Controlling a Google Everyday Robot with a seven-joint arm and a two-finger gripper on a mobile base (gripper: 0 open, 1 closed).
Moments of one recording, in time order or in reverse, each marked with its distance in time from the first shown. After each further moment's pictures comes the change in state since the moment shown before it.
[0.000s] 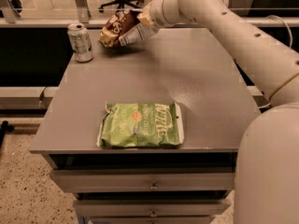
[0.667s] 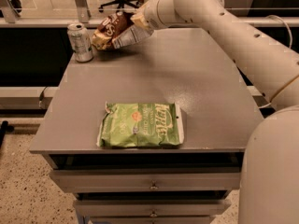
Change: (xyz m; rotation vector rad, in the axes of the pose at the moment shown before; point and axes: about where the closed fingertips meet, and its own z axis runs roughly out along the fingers) arm -0.016 0.023 0.001 -0.040 -0.031 0.031
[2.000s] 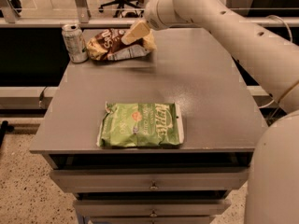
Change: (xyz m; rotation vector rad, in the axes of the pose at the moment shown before) arm 0.000 0.006 -0.010 0.008 0.039 0.026
